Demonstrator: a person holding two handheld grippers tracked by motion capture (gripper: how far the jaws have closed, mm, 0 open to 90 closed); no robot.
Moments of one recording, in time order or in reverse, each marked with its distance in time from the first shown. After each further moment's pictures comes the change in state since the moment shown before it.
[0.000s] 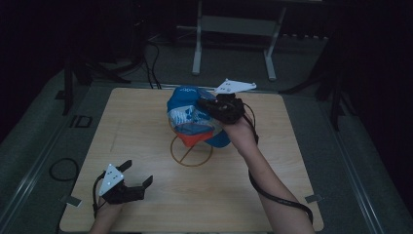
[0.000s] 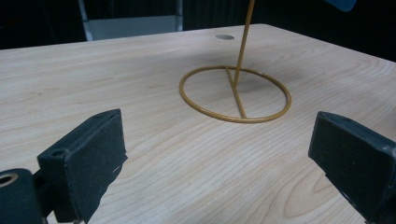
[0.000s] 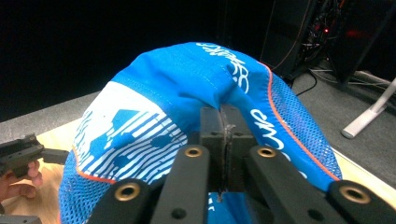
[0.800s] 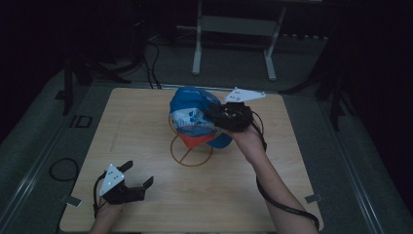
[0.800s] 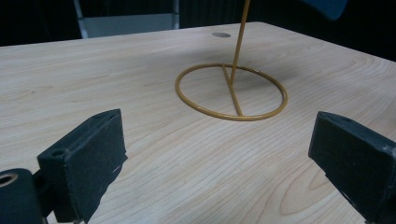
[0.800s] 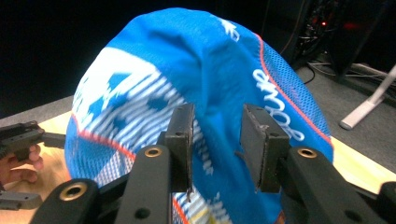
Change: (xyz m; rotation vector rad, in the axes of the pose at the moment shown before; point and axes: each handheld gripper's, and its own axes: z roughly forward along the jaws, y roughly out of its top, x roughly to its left) left arm 0.000 -0.001 0.000 0.003 -0.013 -0.003; right arm -0.007 -0.025 -0.017 0.006 -0.012 0.021
